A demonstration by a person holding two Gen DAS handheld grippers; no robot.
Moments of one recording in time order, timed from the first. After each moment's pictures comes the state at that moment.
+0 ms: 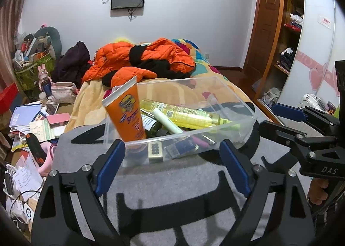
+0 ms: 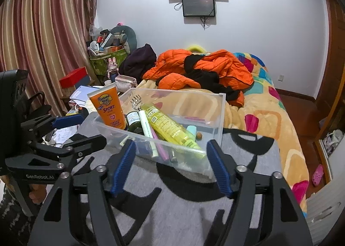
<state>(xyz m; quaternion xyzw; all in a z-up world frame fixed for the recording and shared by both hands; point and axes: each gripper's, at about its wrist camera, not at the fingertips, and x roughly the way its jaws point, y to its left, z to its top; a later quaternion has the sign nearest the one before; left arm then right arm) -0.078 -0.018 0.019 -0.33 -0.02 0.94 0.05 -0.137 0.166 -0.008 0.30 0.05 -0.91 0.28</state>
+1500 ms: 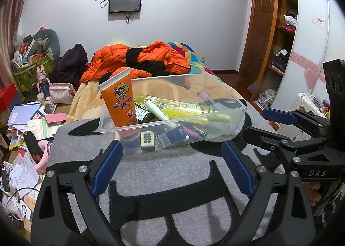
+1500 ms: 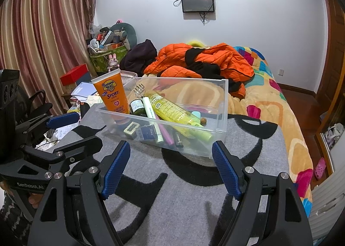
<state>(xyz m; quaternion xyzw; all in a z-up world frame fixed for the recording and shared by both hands) -0.053 -0.007 0.010 -0.31 -0.02 0.95 0.06 -0.119 0.164 -0.024 0.32 0.05 -0.91 0.27</state>
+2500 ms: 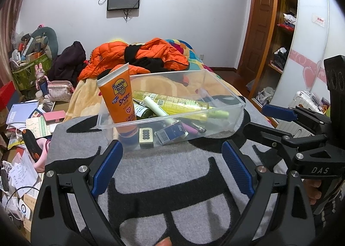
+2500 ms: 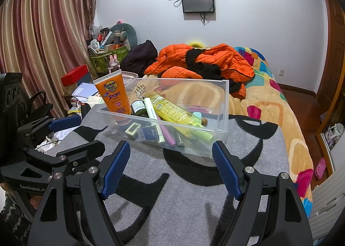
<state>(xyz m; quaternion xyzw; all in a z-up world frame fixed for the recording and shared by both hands) -0.053 -0.006 0.008 -0.32 -0.02 0.94 0.07 -0.117 0.163 -0.021 0.31 0.04 -0.91 0.27</state>
